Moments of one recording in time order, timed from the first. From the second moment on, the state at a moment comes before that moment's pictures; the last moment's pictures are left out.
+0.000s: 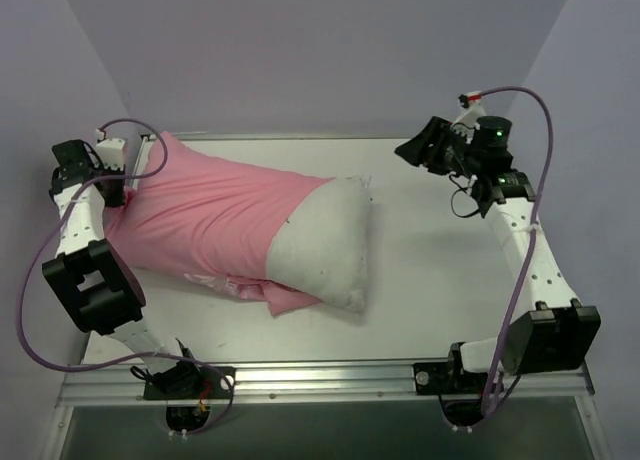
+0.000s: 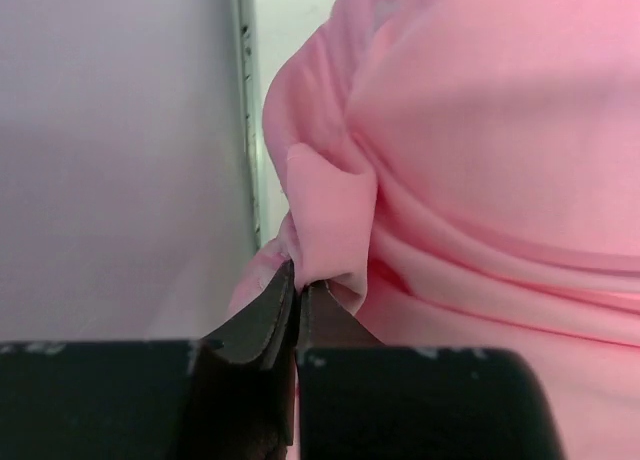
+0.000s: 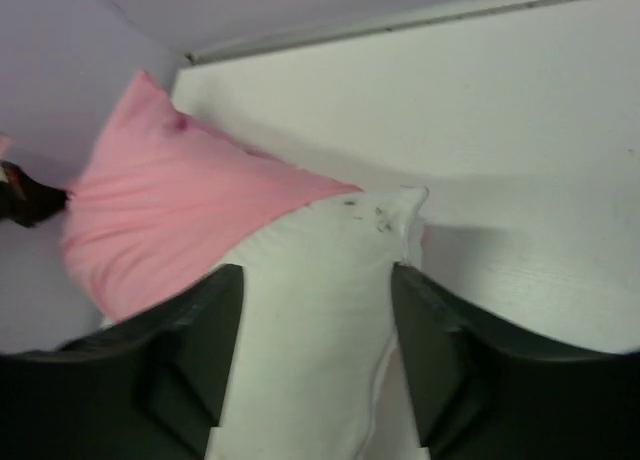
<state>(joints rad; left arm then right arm) 0.48 1.73 1.49 -0.59 0.17 0.49 0.04 1.33 1.32 -0.32 -0.51 0.49</state>
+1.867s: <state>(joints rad) -0.35 2.01 2.04 -0.90 0.16 0.20 0.51 1.58 1.14 -0.06 -0.41 0.39</state>
